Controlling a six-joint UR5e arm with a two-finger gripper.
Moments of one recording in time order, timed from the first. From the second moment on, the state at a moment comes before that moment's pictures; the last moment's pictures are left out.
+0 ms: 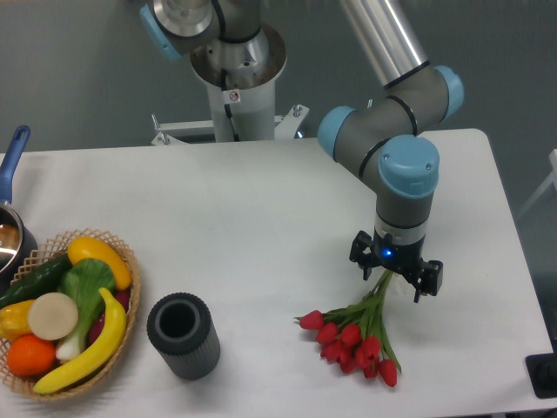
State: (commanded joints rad) arm 2.63 -2.06 -1.62 -0.79 1.52 1.17
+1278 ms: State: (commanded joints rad) arm 2.61 -2.11 -1.66 -0.71 1.51 1.16
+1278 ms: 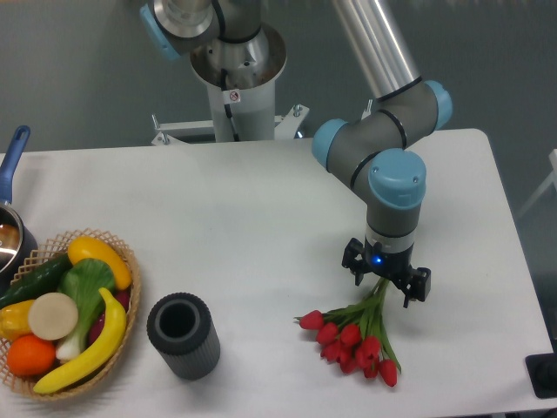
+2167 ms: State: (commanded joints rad) arm 2.58 -2.14 -1.65 -0.71 1.52 1.18
